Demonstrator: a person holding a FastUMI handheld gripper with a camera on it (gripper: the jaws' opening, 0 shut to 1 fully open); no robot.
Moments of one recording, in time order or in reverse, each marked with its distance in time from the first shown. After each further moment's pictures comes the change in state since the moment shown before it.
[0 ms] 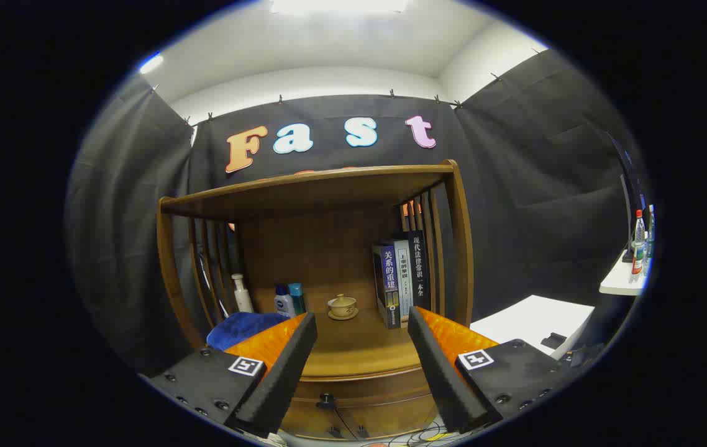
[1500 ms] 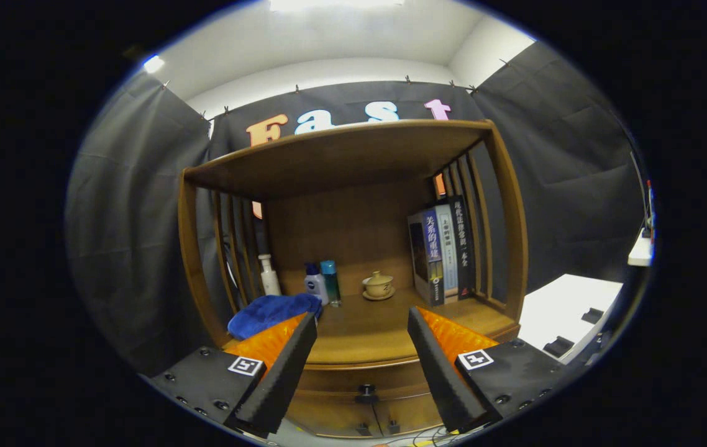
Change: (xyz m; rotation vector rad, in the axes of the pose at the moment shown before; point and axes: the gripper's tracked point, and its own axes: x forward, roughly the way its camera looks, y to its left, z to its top) arm 0.026 0.073 -0.097 0.055 0.047 0.131
